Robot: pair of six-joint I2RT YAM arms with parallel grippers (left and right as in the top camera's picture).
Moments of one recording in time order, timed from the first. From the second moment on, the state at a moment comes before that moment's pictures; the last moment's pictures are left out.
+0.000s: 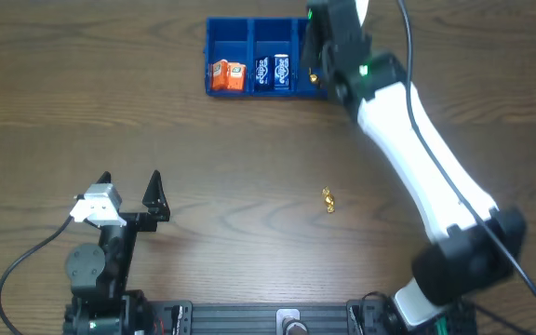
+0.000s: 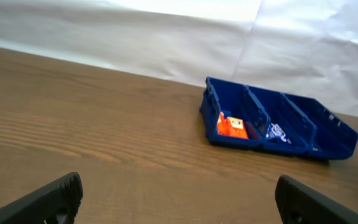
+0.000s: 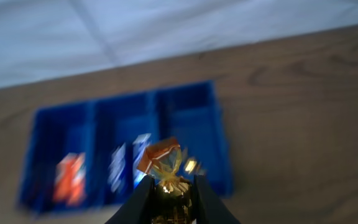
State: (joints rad) left arm 0.04 0.01 0.02 -0.11 0.15 -0.22; right arm 0.39 1.77 1.66 -0.60 0.32 0.44
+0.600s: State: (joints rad) left arm 0.04 0.01 0.02 -0.11 0.15 -0.22; right arm 0.36 2.00 1.52 -0.41 0.30 0.36
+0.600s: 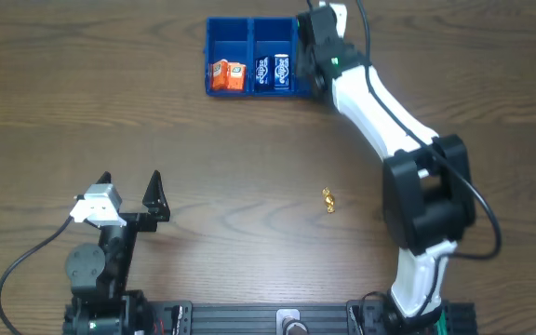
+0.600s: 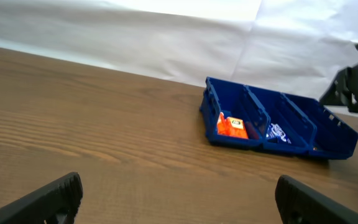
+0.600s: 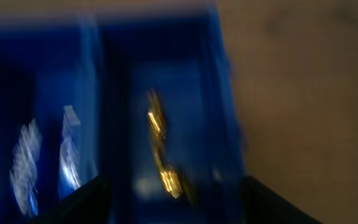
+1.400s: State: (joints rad) left arm 0.04 0.01 0.02 -0.11 0.15 -0.22; right arm 0.55 1.60 0.78 -0.65 0.15 0.60
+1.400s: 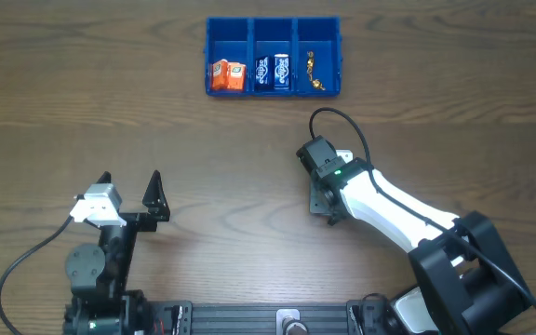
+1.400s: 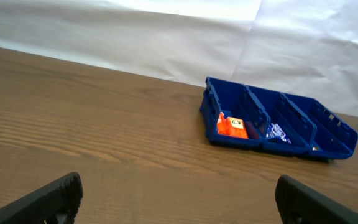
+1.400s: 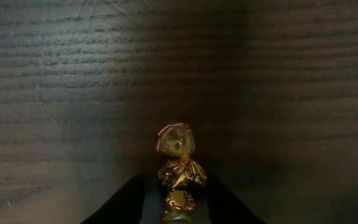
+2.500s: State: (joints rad) left arm 0.04 0.01 0.03 -0.11 0.15 -0.22; right arm 0.33 2.30 2.08 -0.73 0.26 0.21
